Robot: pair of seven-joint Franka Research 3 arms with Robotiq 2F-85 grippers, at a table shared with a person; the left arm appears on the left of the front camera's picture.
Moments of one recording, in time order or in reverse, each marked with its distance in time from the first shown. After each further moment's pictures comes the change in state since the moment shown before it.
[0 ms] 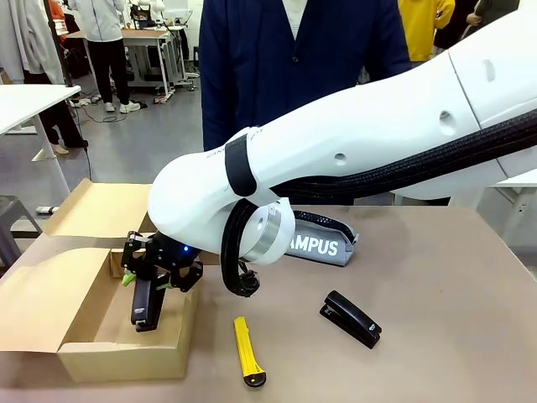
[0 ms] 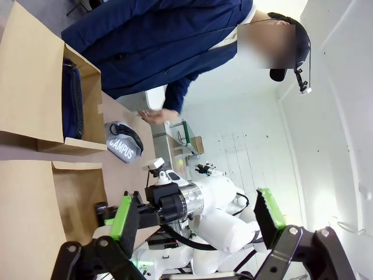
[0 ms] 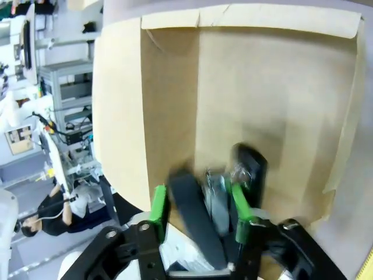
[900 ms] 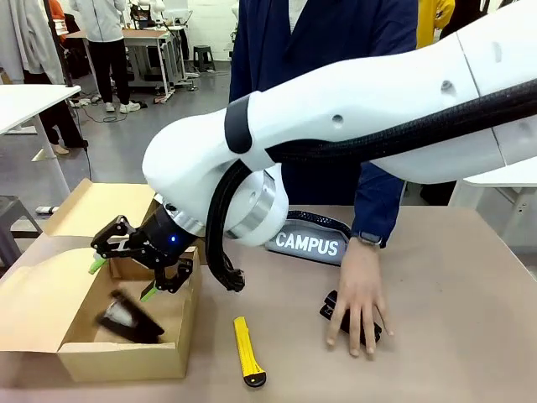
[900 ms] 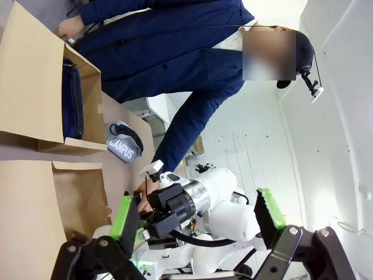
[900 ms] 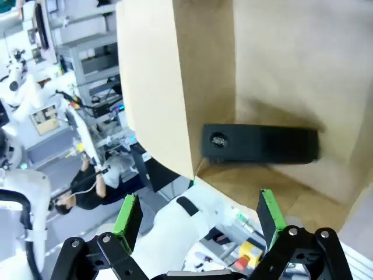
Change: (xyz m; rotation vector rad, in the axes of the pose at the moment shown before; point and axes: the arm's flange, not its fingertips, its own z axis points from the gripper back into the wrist) left arm 0.000 0.000 0.000 0.000 0.000 0.000; right arm 0.000 0.022 0.005 0.102 0.175 -0.115
